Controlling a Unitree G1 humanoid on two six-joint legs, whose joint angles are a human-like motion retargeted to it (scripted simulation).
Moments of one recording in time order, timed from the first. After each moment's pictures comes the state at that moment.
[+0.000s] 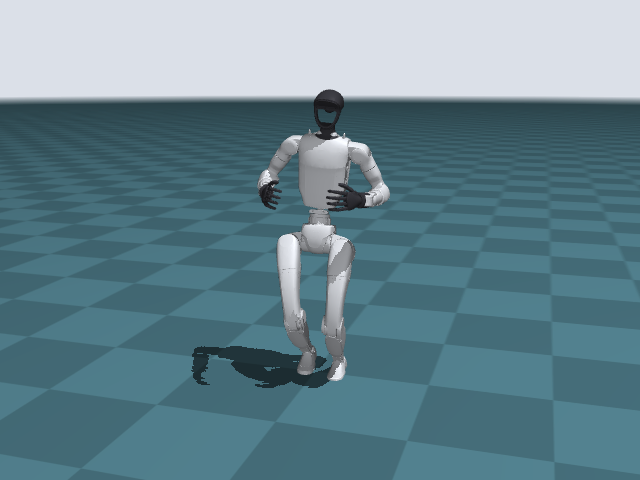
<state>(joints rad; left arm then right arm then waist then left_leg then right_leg) 0.18 0.56 -0.10 -0.34 -0.45 -0.09 -0.35 0.09 -0.56 0.28 -0.20 0.28 -0.21 0.00 0.07 -0.07 0.23 -0.20 0.01 0.10 1.08 -0.74 0.08 -0.23 0.20 0.04 1.18 -0.69 -0.16</state>
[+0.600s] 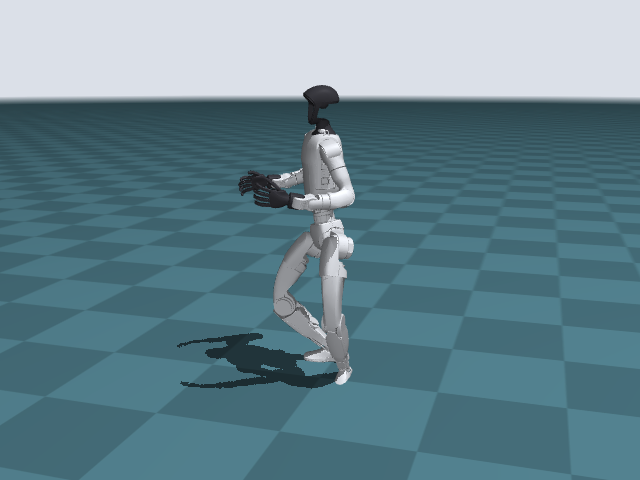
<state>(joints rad) 0.26 0.44 0.17 -0.23 -0.60 -0.13 -0.25 0.26 -0.51 0.08 -0.08 0.25 -0.22 -0.04 -0.24 -0.26 -0.17 -0.19 0.09 0.86 0.72 -0.64 0.05 -0.55 -0.58 -0.33 1.29 -0.78 -0.09</state>
